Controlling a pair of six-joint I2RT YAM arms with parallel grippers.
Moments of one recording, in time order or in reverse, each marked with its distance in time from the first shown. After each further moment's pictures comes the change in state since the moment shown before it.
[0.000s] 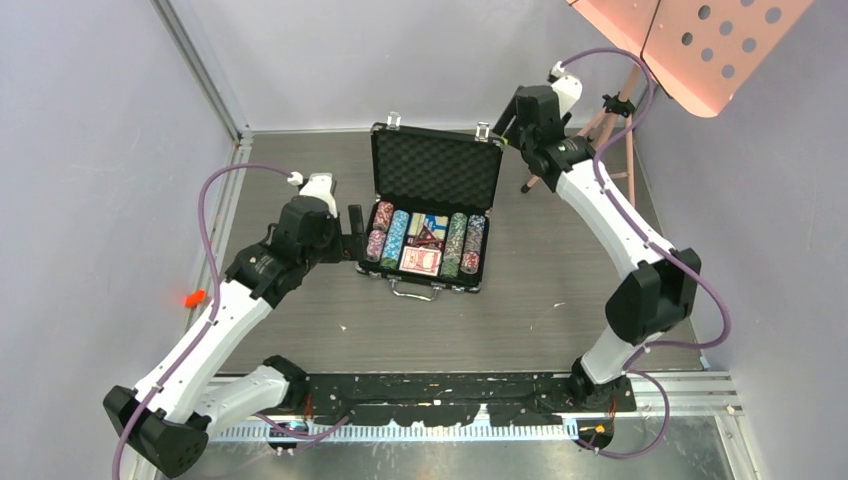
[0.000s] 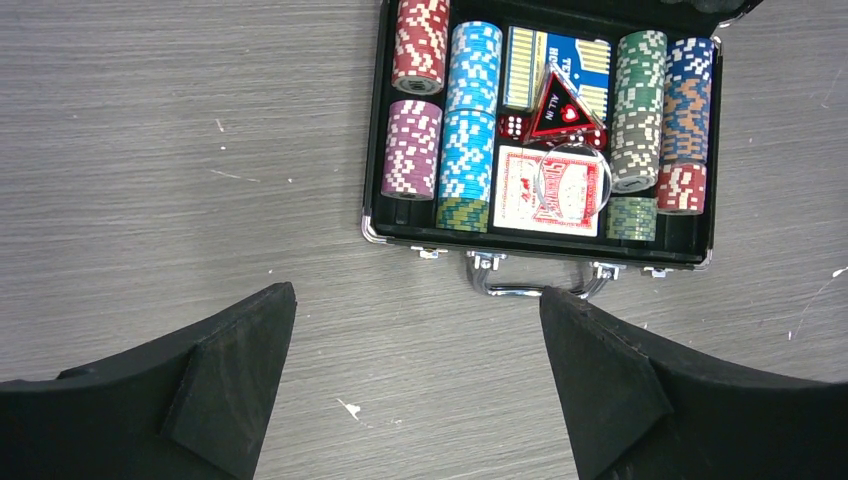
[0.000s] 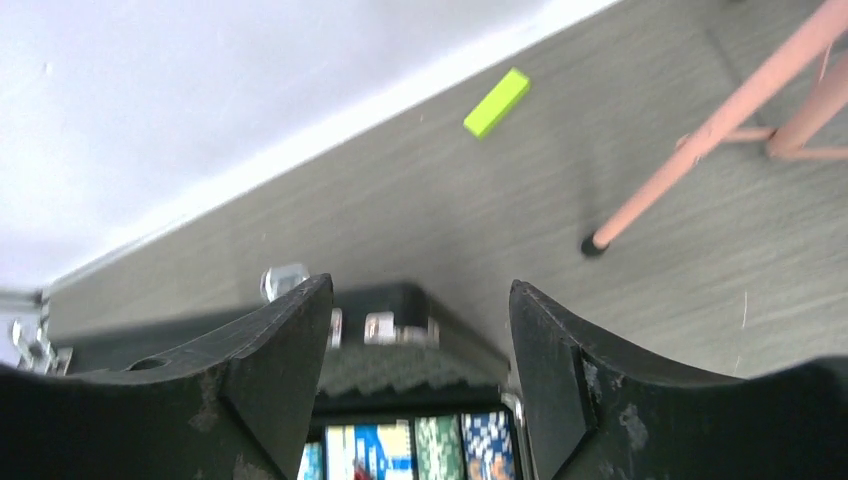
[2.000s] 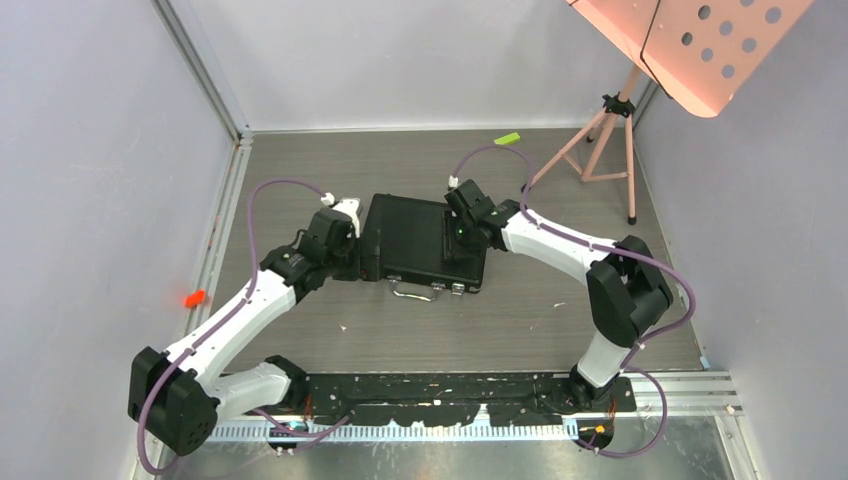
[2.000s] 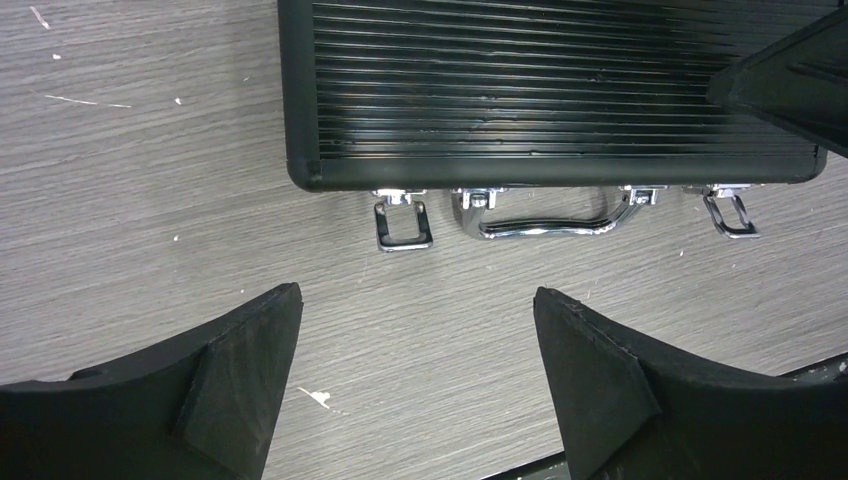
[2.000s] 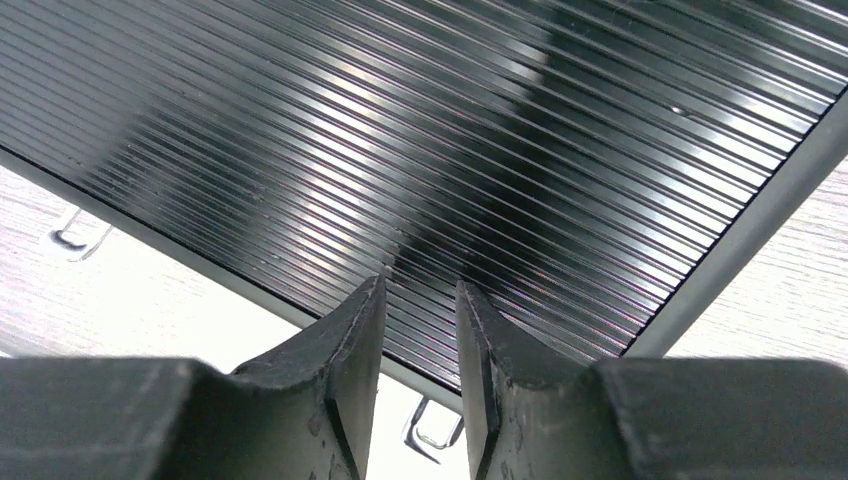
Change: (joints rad) left arm 0.000 0.111 -0.183 0.116 0.172 0.002; right arm 0.288 0.082 -0.385 -0.082 -0.460 -0.083
